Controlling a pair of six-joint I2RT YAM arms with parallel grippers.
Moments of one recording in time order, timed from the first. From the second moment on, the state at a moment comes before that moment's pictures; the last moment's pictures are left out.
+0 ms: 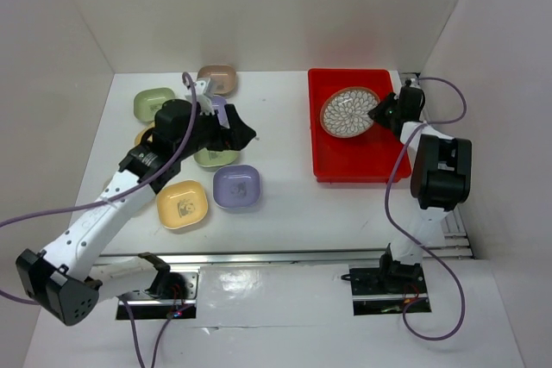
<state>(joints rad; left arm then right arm) -0.48 1.15 1.15 -0.36 0.13 -0.48 -0.16 1.90 1.17 0.17 -0.22 0.51</state>
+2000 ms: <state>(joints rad) -0.48 0.88 1.19 -0.93 -0.51 -0.51 0.84 1.77 1.20 -0.25 0.21 0.46</state>
